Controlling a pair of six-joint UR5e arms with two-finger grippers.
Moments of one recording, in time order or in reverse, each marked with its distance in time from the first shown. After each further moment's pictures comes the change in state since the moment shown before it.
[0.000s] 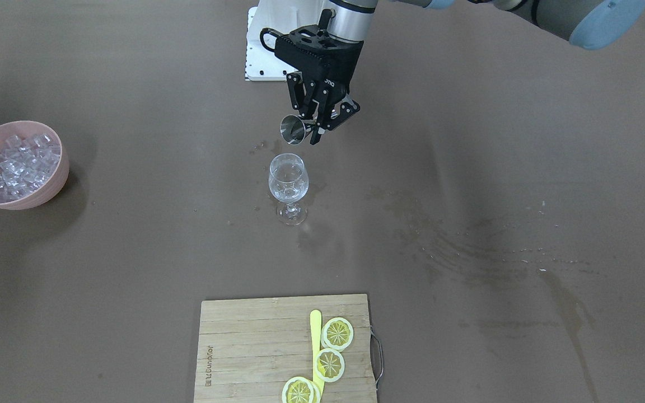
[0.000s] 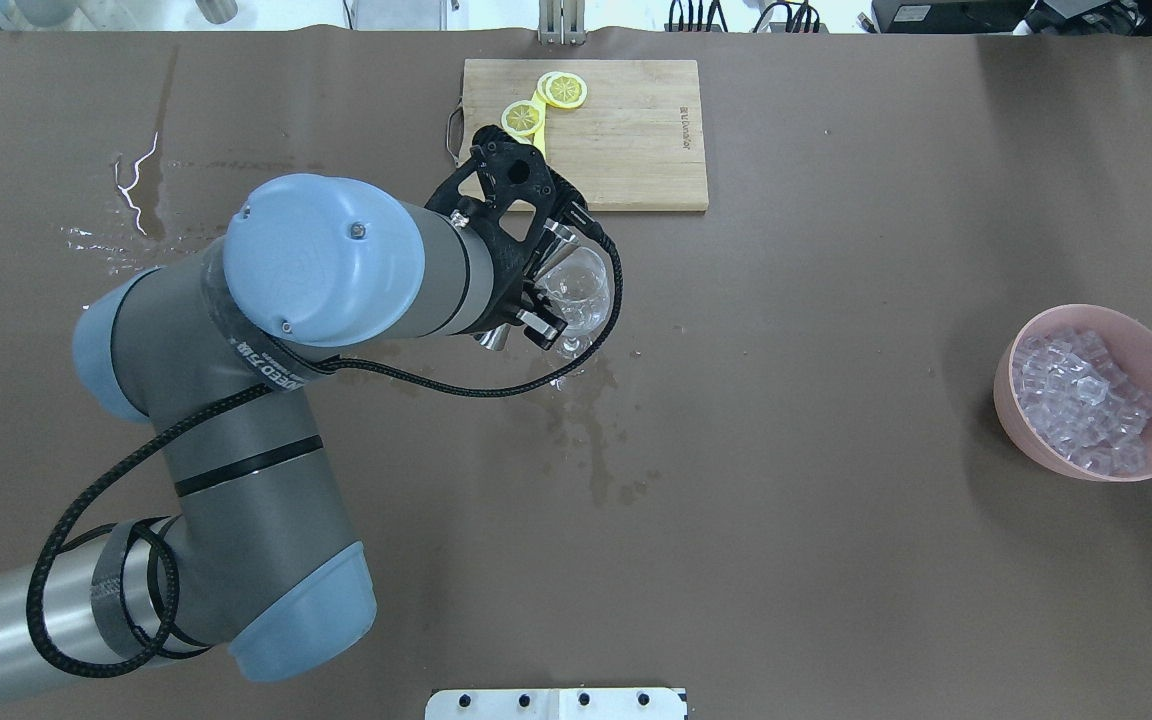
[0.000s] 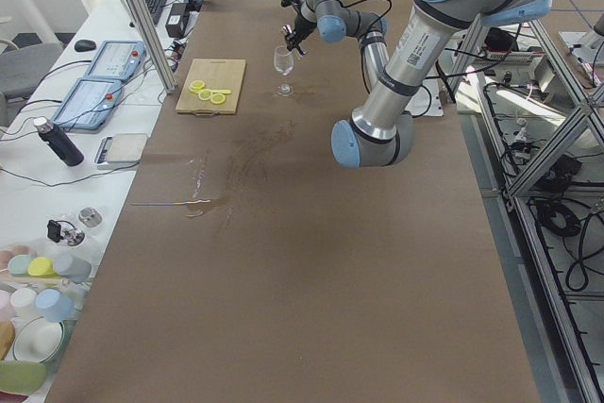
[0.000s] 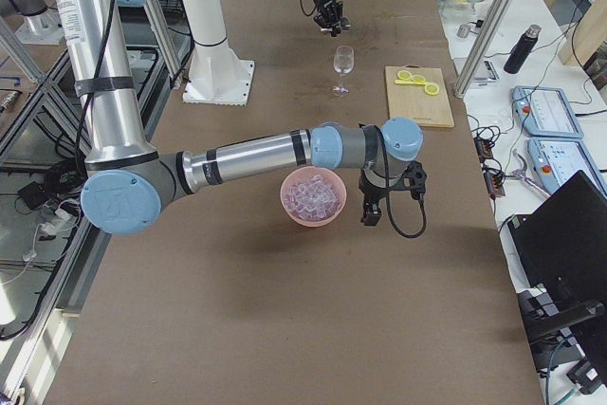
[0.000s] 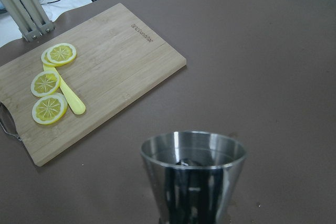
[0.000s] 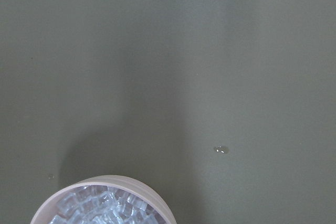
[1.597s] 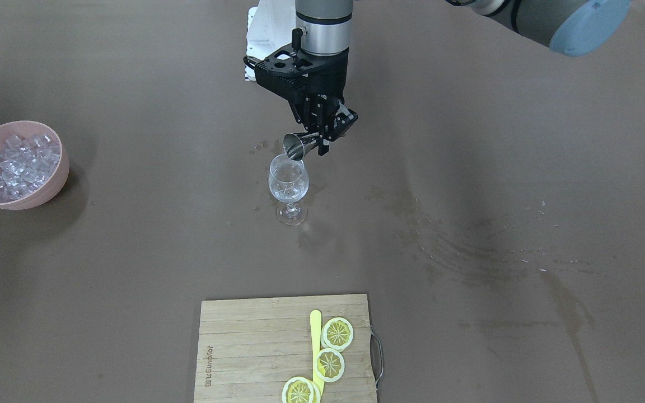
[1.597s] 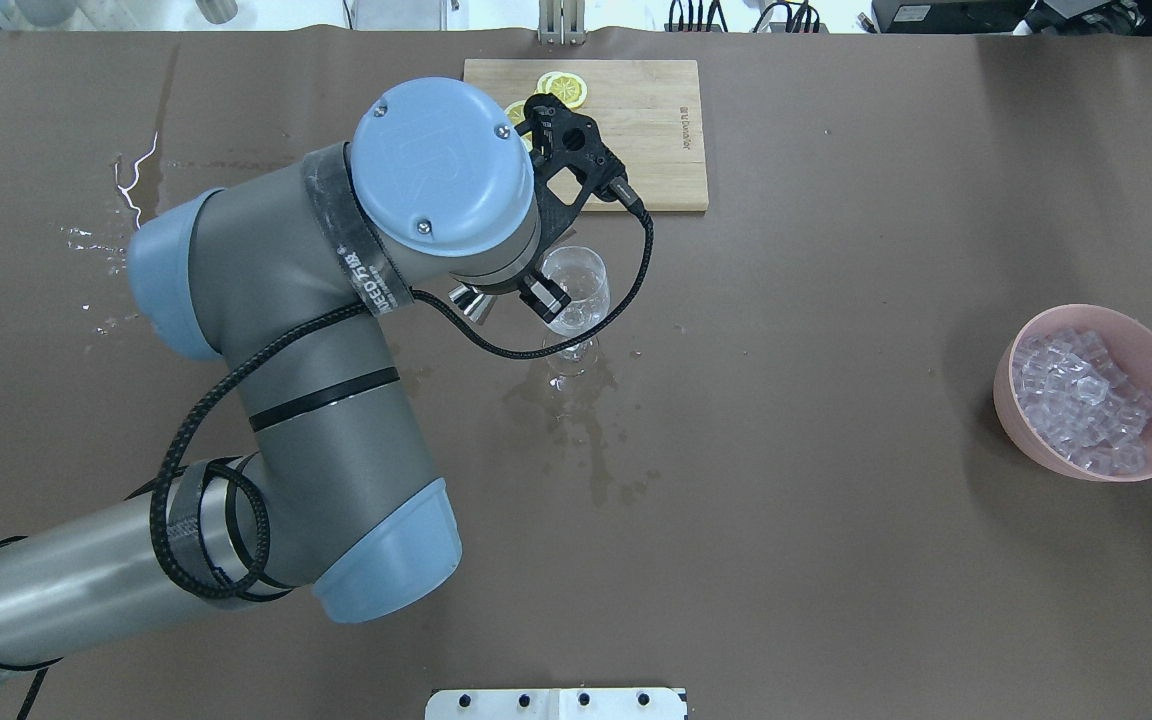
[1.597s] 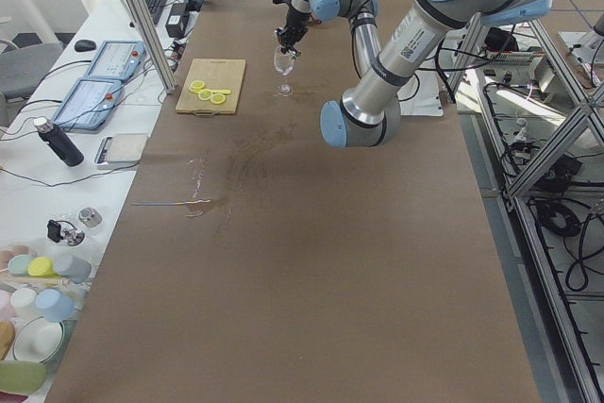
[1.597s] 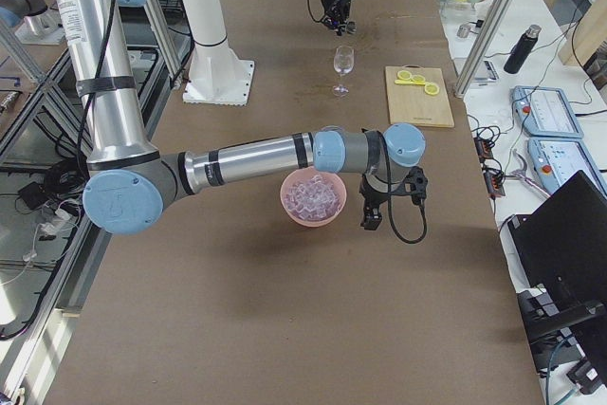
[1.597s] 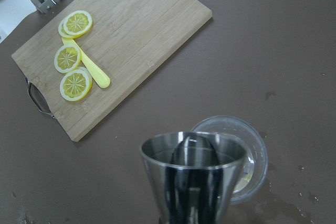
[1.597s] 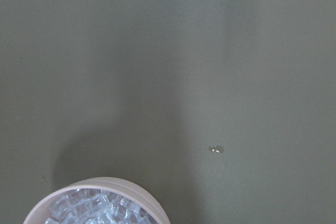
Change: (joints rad) left arm -0.041 -0.152 0.093 0.299 -0.031 0.134; right arm -0.001 0.007 -0.029 0.002 -0.002 -0.002
